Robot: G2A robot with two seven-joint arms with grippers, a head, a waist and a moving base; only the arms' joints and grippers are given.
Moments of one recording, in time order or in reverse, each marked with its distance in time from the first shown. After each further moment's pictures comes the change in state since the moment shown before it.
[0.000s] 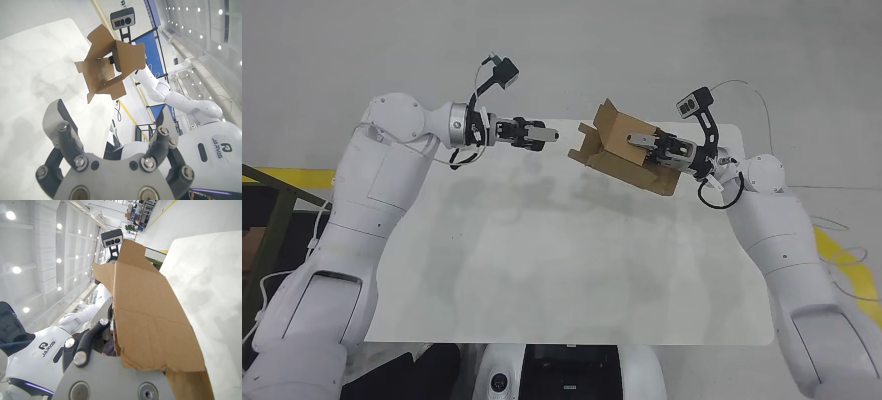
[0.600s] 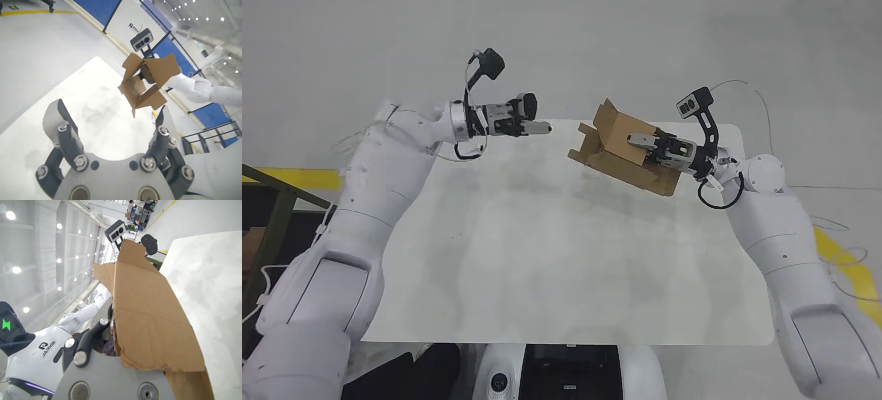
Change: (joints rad) left arm -0.116 -0.039 0.125 0.338 0.359 -0.611 0.454; right arm 0.000 0.000 0.000 0.000 0.000 0.000 0.000
